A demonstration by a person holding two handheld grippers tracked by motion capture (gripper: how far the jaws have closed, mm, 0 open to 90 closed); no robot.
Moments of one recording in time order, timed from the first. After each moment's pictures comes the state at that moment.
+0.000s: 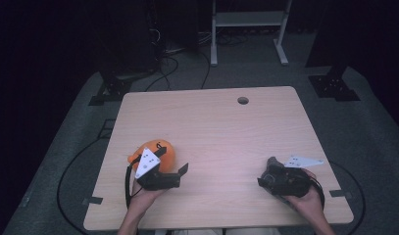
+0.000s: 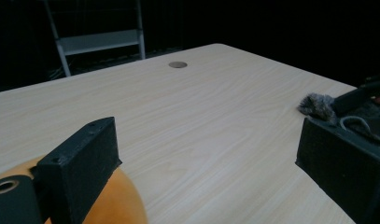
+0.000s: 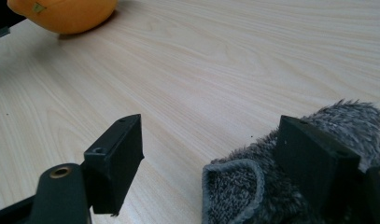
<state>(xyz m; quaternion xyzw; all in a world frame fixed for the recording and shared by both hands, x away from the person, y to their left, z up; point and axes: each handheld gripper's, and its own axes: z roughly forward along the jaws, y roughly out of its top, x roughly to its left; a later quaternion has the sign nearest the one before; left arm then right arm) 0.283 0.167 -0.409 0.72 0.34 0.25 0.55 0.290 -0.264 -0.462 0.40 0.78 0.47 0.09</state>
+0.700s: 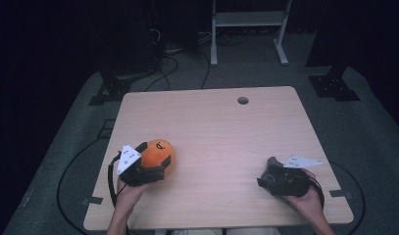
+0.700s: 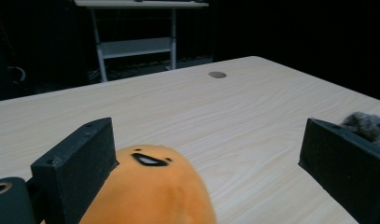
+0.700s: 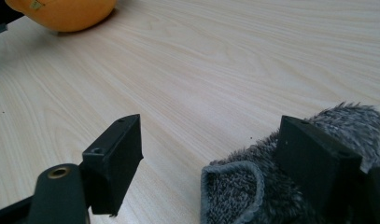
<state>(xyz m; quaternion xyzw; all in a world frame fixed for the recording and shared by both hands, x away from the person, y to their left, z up) 0.287 0.208 -0.399 0.69 0.39 0.29 0.54 0.290 -0.262 -0.462 0.39 0.79 0.47 0.09</state>
